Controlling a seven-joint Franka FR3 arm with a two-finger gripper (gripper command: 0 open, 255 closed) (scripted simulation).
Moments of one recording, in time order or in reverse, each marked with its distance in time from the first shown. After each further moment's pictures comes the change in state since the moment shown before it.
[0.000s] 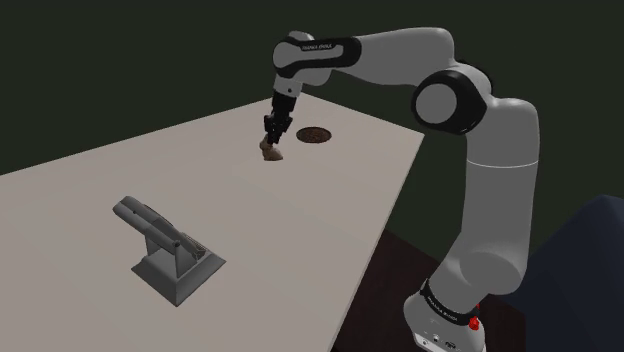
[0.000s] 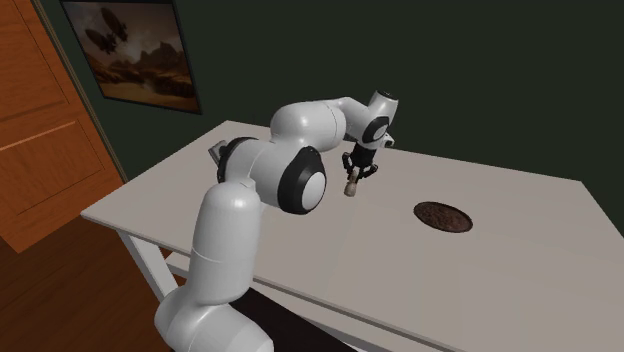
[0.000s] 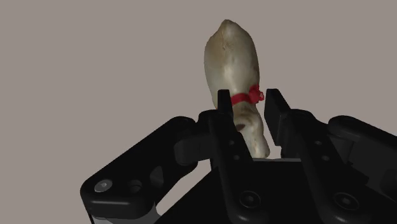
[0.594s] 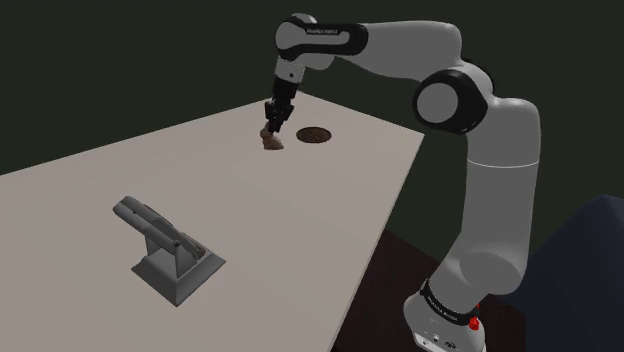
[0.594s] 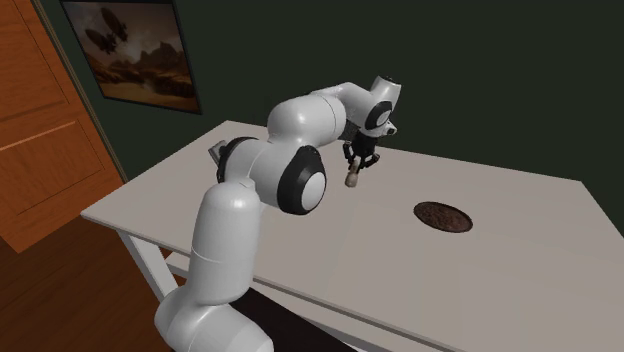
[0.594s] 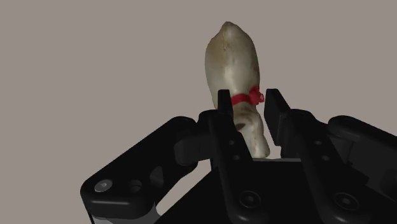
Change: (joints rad) arm -0.005 -0.007 -0.002 0.102 -0.007 -0.107 0.025
